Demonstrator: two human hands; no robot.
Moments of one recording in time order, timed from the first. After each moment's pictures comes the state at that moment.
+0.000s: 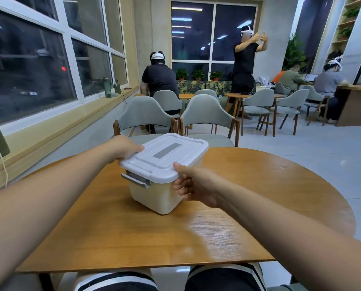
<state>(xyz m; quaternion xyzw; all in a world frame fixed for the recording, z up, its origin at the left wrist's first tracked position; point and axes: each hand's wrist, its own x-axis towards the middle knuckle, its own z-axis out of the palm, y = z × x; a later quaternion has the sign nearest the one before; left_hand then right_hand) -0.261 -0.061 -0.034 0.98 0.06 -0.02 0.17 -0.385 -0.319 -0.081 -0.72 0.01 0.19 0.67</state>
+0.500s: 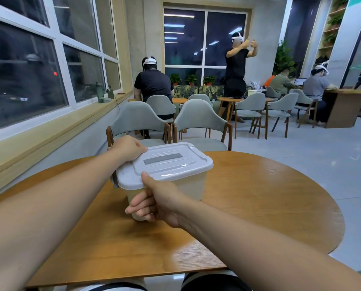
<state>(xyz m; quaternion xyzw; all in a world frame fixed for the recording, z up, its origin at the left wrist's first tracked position) -0.250 -0.095 -0.030 0.97 0.01 0.07 0.24 -0.414 -0.247 -0.082 -0.68 -0.01 0.24 0.70</state>
